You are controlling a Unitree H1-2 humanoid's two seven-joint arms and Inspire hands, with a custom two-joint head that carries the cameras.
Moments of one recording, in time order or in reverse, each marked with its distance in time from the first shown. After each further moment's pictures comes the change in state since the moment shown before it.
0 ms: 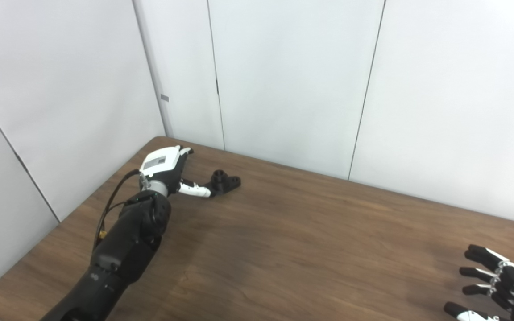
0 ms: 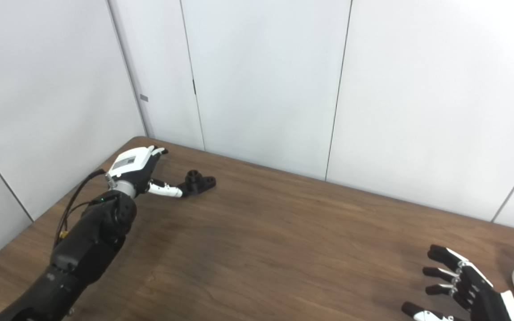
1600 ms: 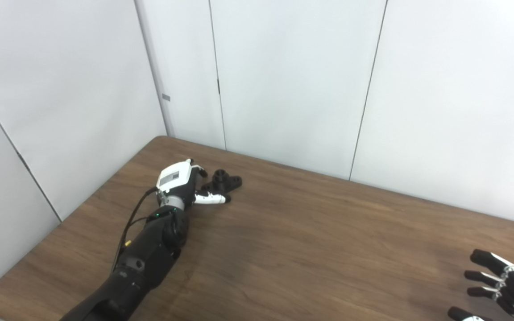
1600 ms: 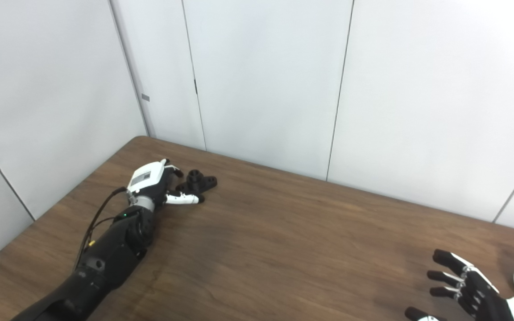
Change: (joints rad) left arm -0.067 -0.061 -0.108 0.266 -0.121 -0.086 0.238; right arm 0.025 0.000 -0.011 -0.040 0.002 0.026 0.000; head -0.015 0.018
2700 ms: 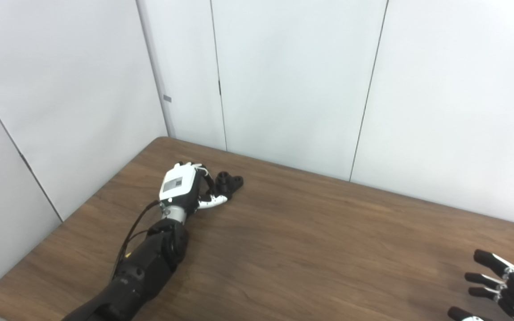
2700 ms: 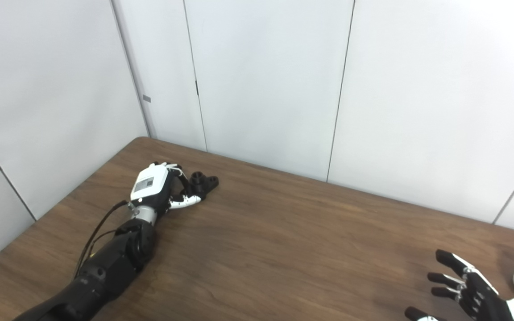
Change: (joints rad) left arm 0.033 -0.009 -0.071 0.131 -0.043 -0.261 0.281; right arm 0.008 0.005 0.004 -0.043 -0.025 0.038 -0.001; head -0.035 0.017
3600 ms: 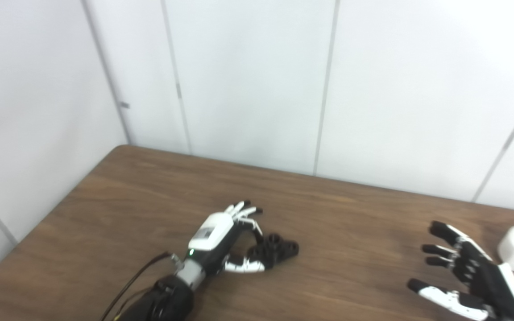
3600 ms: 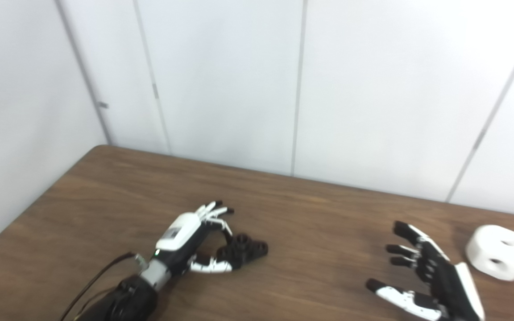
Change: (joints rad) left arm 0.210 -0.097 -0.152 -0.430 -0.037 -0.293 -0.218; right arm -0.009 0.038 -0.002 -0.020 -0.010 -0.007 -0.009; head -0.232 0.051
